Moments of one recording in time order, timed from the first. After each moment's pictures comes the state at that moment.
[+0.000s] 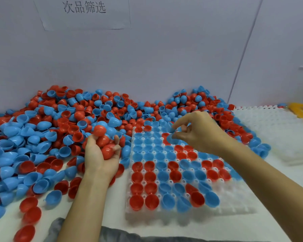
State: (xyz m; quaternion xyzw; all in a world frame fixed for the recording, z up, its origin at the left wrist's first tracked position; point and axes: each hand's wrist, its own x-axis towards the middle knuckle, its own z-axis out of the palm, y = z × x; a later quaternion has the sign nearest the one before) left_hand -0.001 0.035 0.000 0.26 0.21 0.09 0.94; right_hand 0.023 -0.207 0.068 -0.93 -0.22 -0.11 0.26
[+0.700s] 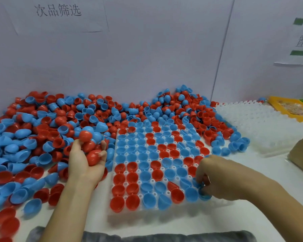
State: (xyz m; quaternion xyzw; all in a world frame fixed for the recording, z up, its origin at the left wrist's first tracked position) left_hand -0.007 0.027 0.001 0.30 0.19 0.08 0.93; right_hand -0.049 -0.277 0.042 -0.98 -0.15 0.15 0.01
